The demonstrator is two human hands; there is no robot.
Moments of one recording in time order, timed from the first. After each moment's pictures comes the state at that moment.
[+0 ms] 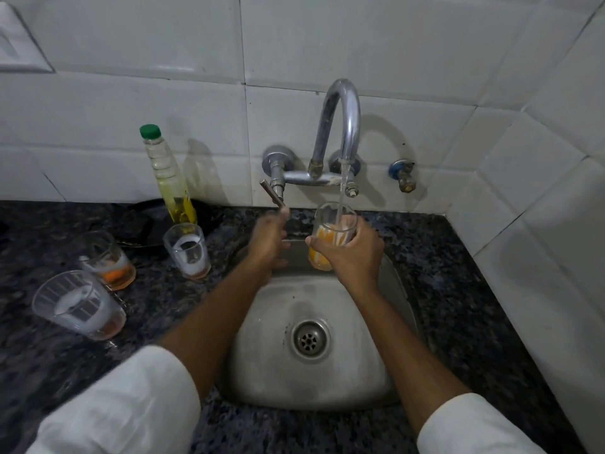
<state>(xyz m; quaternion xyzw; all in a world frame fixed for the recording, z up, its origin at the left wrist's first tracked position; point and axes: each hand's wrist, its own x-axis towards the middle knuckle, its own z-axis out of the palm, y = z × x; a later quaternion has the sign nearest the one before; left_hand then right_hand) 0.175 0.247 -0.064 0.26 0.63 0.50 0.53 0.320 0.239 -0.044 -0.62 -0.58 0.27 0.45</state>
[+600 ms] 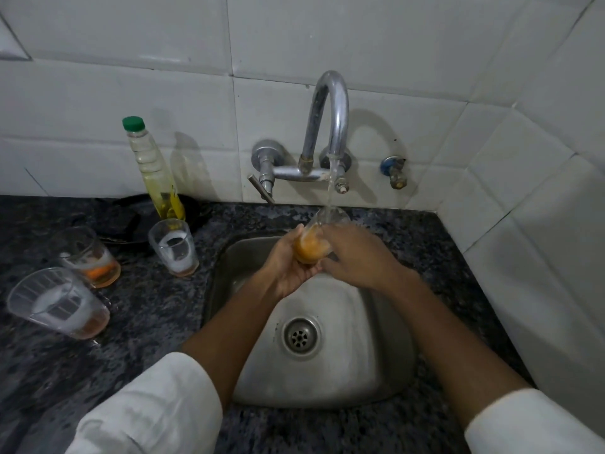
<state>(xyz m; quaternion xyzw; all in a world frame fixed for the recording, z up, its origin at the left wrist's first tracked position) 0.218 0.243 -0.090 0.13 0.40 0.52 0.75 0.361 0.253 -0.020 -0.45 -0.88 0.12 0.05</state>
